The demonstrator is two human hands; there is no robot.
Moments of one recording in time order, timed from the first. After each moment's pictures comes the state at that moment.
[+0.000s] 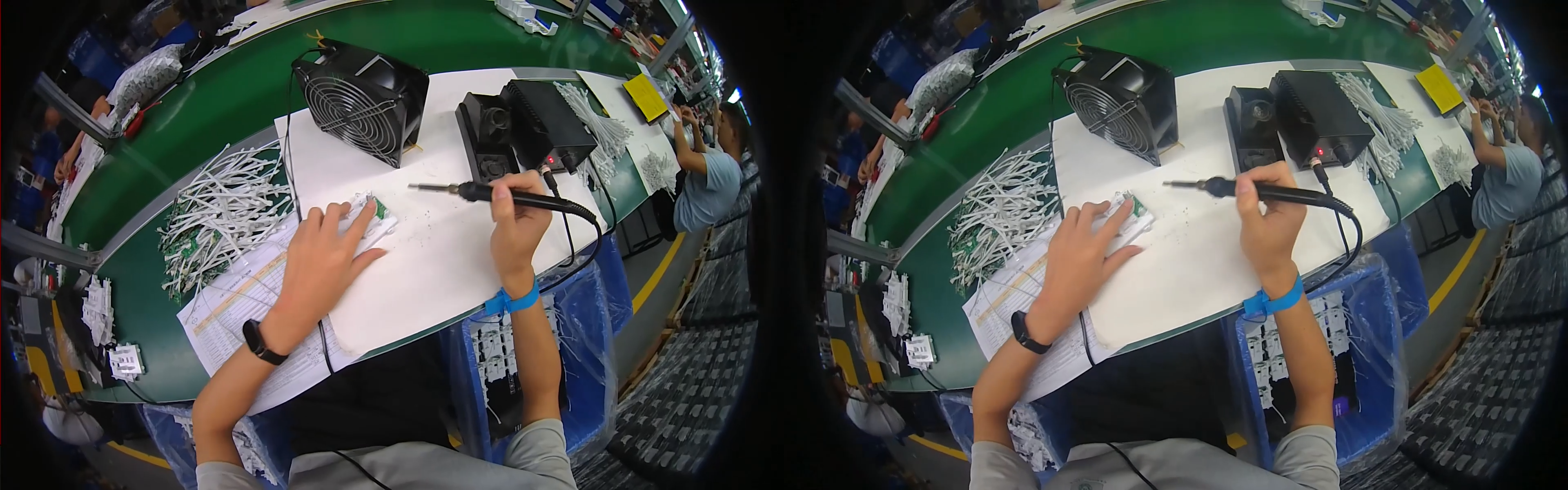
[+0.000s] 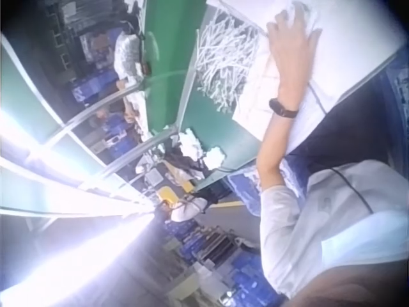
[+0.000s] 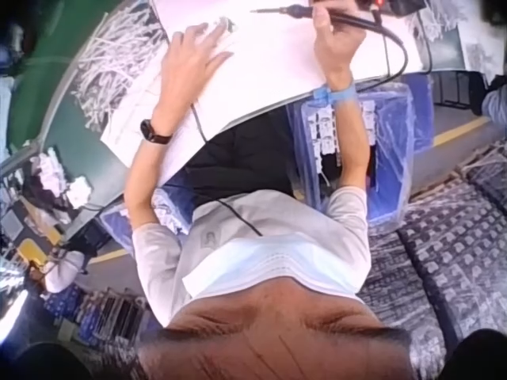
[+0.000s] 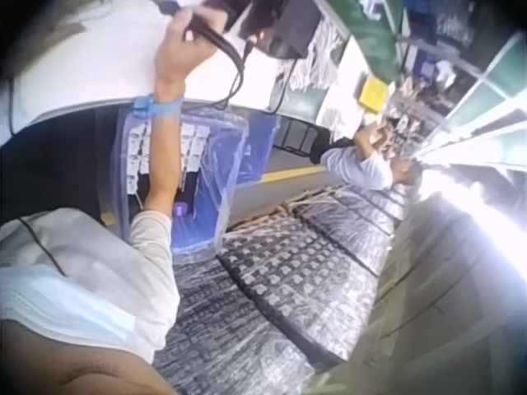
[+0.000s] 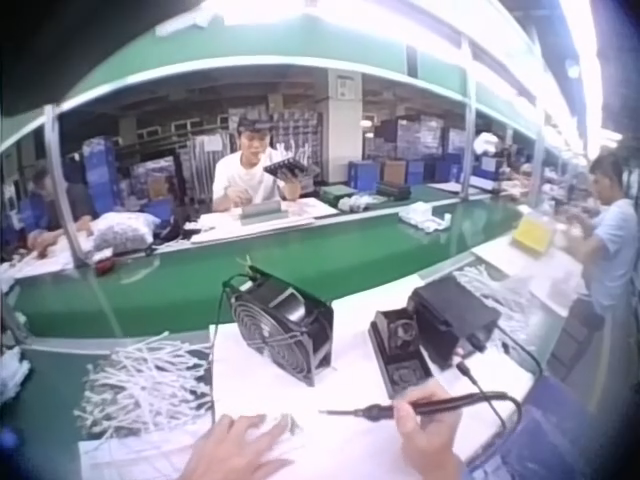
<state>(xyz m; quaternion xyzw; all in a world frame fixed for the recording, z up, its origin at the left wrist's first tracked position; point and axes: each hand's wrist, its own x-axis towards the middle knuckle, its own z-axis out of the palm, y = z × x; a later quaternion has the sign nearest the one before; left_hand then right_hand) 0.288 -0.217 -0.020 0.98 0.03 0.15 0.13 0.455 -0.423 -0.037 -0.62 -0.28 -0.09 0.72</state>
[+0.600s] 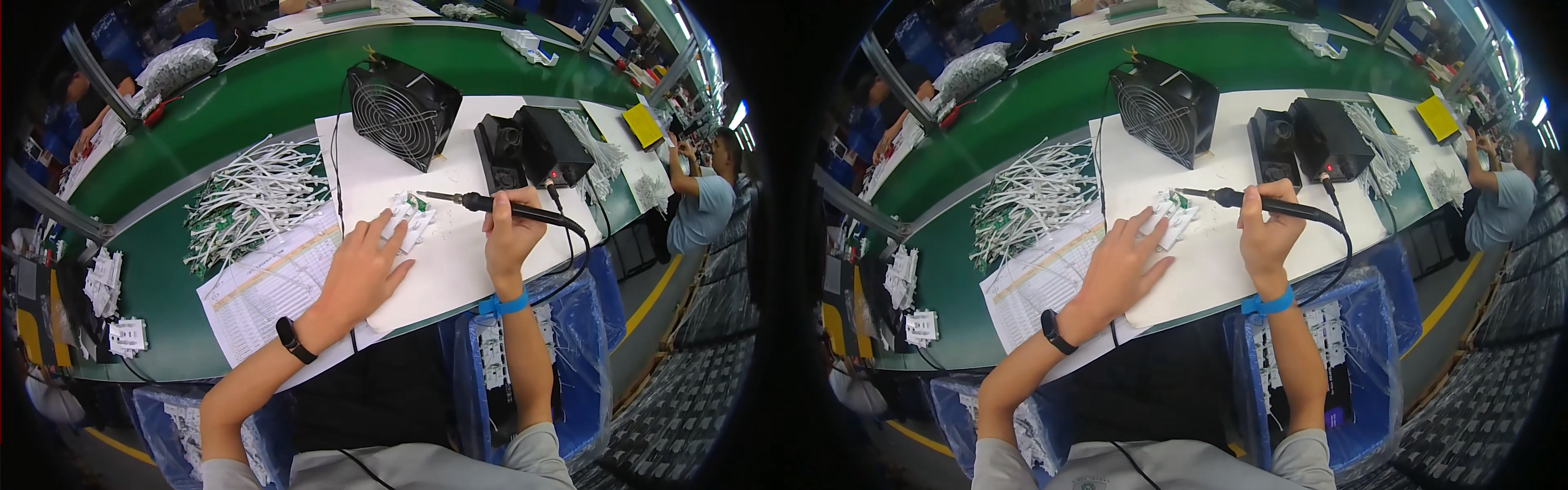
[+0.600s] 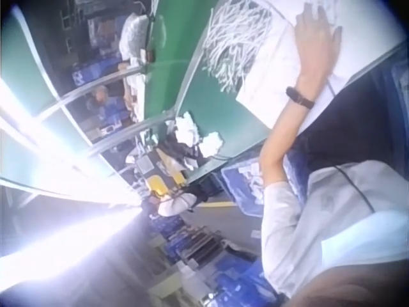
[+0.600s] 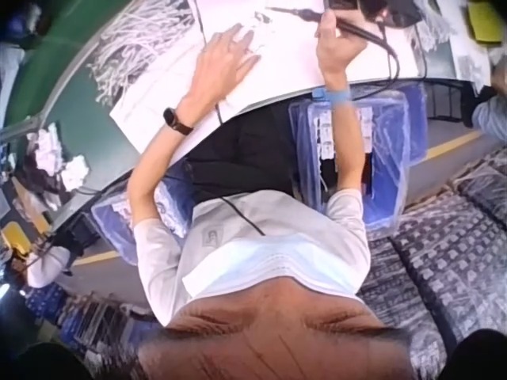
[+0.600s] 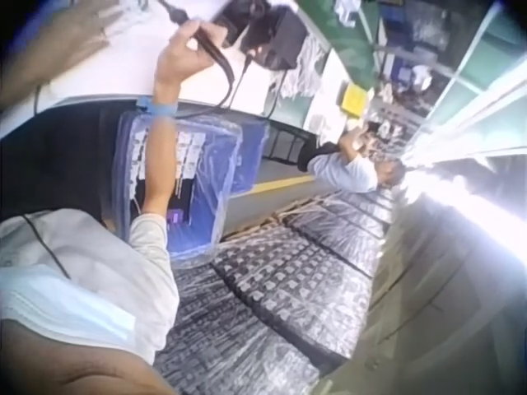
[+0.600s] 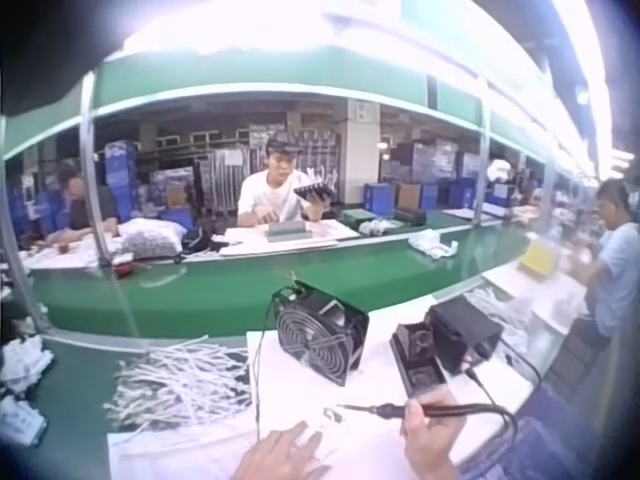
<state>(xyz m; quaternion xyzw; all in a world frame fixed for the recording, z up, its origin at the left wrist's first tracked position) 0.258 -0.236 -0.025 0.96 0.00 0.24 0.17 0.417 -0.397 -0.028 -0.60 -0.27 -0.12 0.75</state>
